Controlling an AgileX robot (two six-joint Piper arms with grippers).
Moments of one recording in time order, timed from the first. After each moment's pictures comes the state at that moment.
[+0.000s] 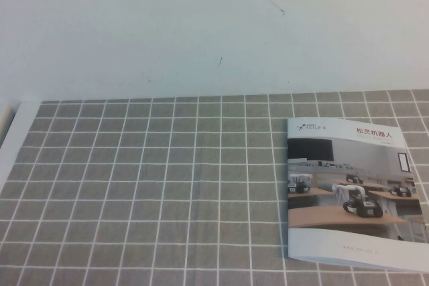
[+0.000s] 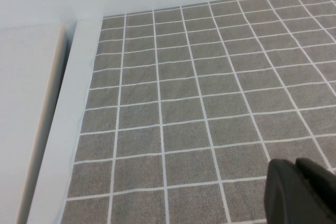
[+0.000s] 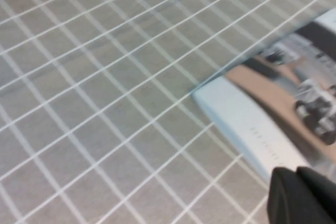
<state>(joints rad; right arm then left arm) 0.13 0.35 -0.39 0.61 0.88 -0.89 -0.06 -0.01 0.01 -0.06 0.38 0.07</state>
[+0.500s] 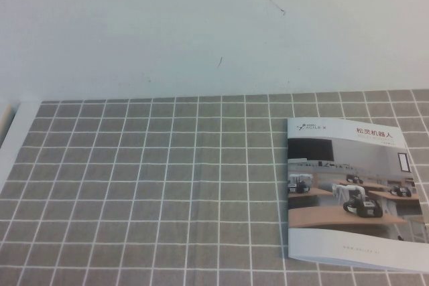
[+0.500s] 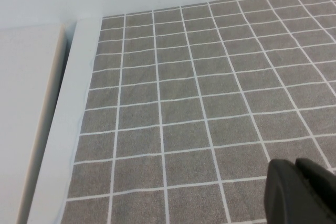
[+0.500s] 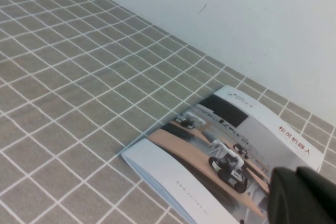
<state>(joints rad) -0.03 0.04 -0.39 0.62 0.90 -0.89 -0.06 -0.01 0.01 -0.06 0.38 0.07</state>
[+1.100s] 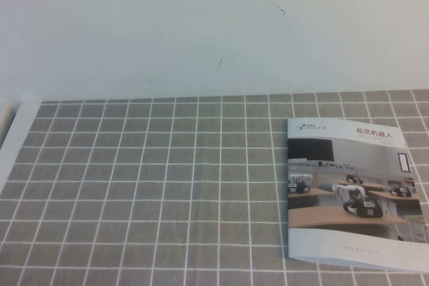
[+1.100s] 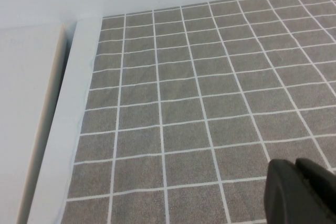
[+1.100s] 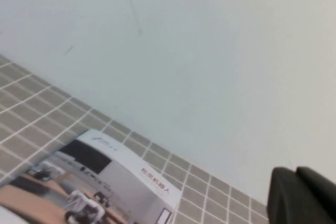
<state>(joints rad) -0.25 -0.01 -0.36 0.71 0.67 -1.09 -0.06 -0.01 0.01 -0.06 0.38 0.07</state>
